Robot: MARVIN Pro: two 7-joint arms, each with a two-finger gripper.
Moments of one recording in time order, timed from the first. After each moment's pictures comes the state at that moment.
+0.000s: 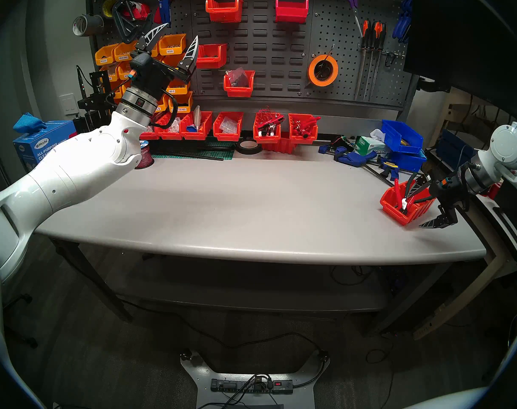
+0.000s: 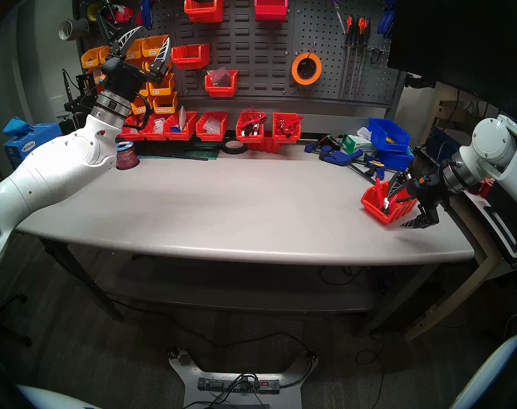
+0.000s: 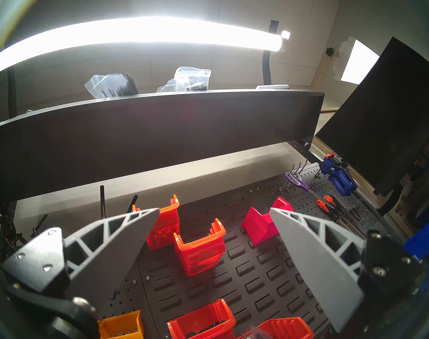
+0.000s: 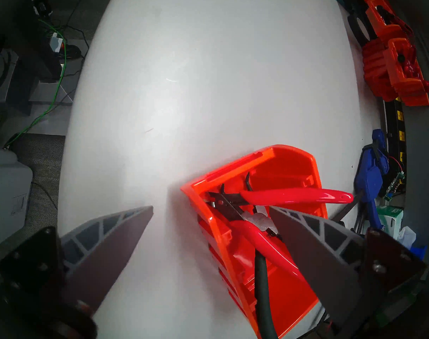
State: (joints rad) left arm 0.31 -0.69 -0.28 -1.22 -0.75 -0.96 0.21; right arm 0.68 -0.10 -0.67 -1.55 0.25 -0.12 1.17
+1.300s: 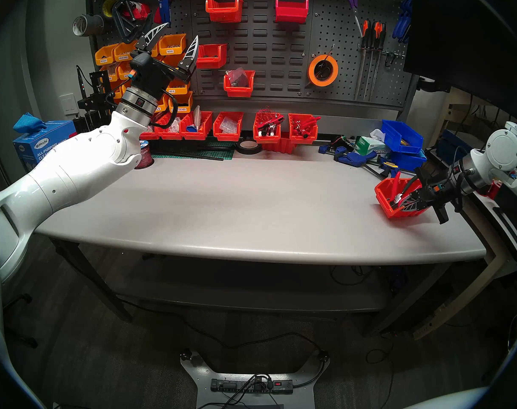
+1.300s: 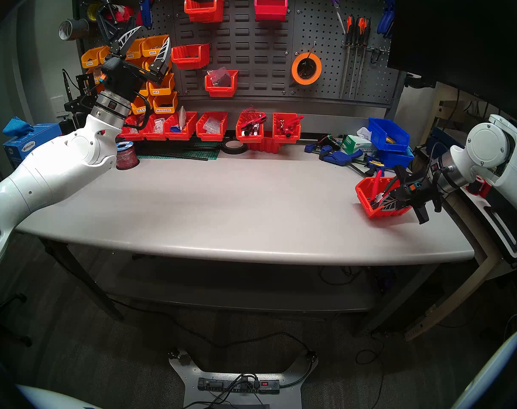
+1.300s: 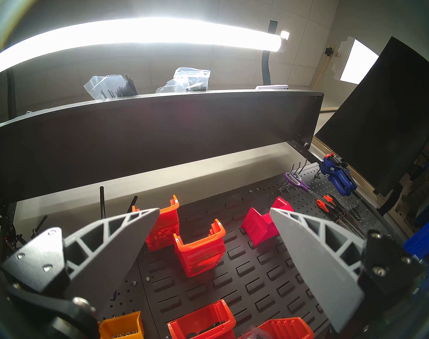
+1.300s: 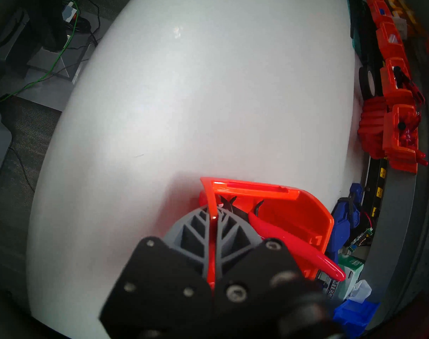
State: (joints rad) left arm 0.31 -0.69 -0.28 -1.22 -0.75 -0.96 0.21; right arm 0.84 -0.10 -0.83 -1.66 0.19 -0.31 1.05
